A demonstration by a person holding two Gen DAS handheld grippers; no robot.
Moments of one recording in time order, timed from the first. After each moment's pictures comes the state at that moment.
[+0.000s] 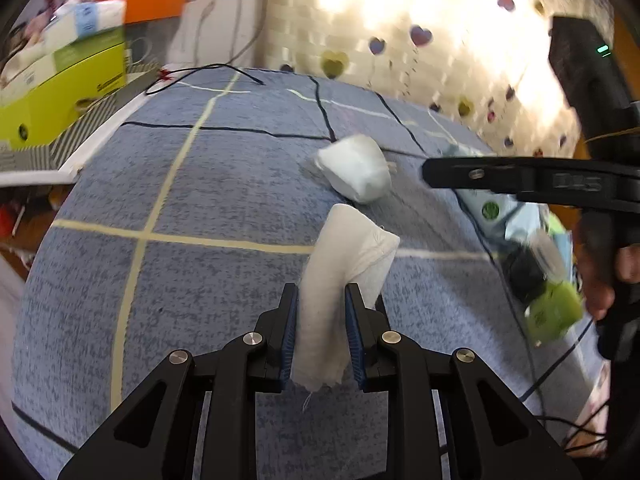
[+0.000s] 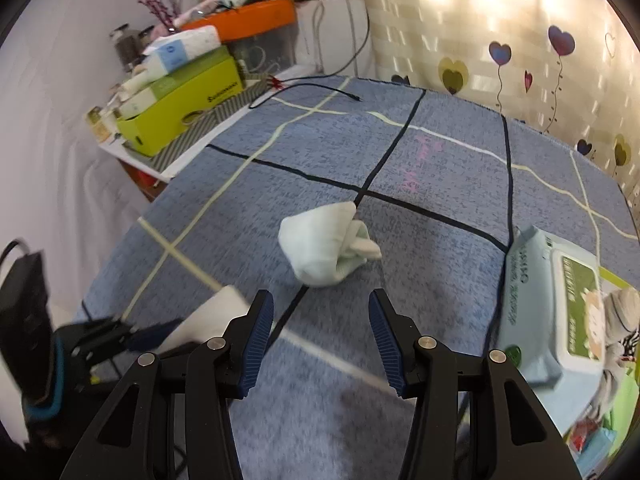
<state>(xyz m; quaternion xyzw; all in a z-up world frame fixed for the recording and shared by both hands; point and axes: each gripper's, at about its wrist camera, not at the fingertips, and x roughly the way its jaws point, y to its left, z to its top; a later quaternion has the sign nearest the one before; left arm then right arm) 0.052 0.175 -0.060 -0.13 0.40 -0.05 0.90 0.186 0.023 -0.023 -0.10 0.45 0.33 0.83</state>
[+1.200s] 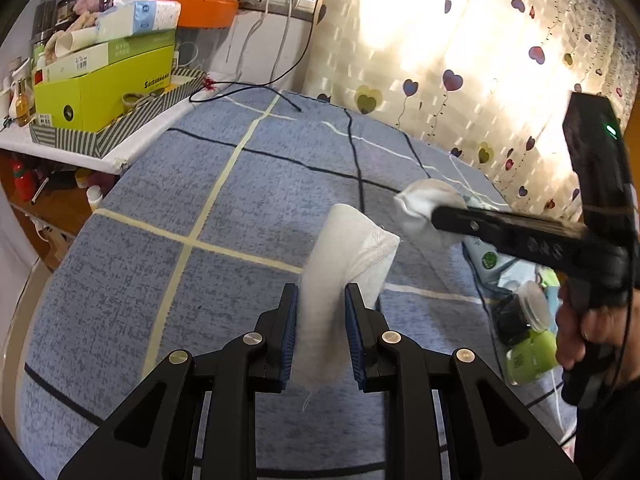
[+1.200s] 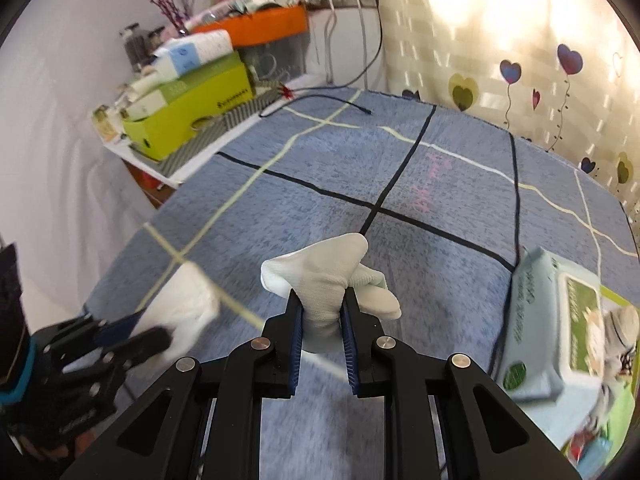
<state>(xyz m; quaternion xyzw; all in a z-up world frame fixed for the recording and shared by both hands) 0.032 0.190 -0.032 -0.18 0.37 0.00 0.91 0.171 0.027 -0.012 -0.10 0.42 0.34 0.83</state>
